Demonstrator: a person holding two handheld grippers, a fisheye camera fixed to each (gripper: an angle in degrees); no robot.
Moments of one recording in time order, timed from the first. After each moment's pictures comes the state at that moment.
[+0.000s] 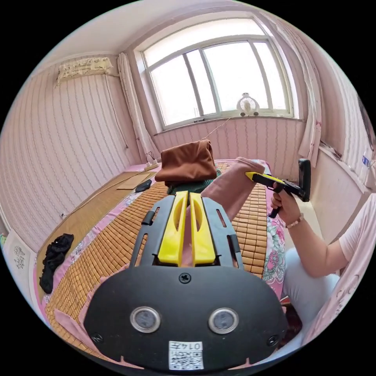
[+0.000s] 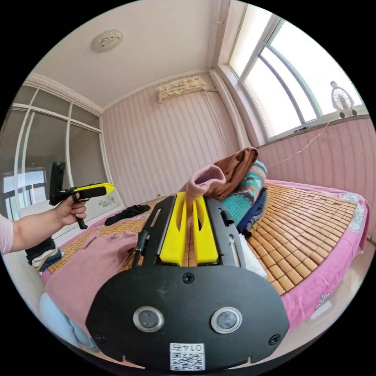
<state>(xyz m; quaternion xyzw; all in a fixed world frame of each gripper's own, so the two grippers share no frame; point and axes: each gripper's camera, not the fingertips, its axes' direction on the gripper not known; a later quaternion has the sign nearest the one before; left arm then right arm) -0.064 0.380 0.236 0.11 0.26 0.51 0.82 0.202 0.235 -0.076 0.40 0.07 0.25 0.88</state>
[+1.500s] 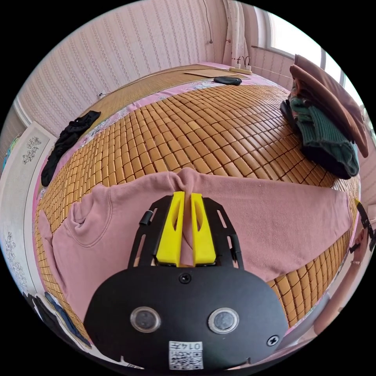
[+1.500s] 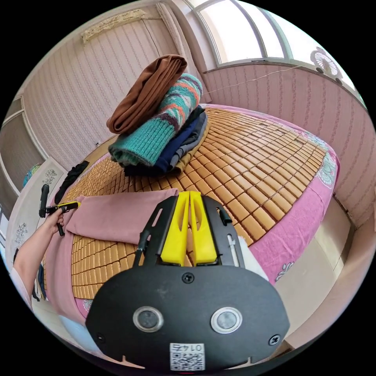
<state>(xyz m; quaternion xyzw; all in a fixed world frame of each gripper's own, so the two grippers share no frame) -0.131 0.307 0.612 -0.16 0.00 0.32 0.94 0.351 0.221 -0.025 0.08 0.13 0.42 0.90</state>
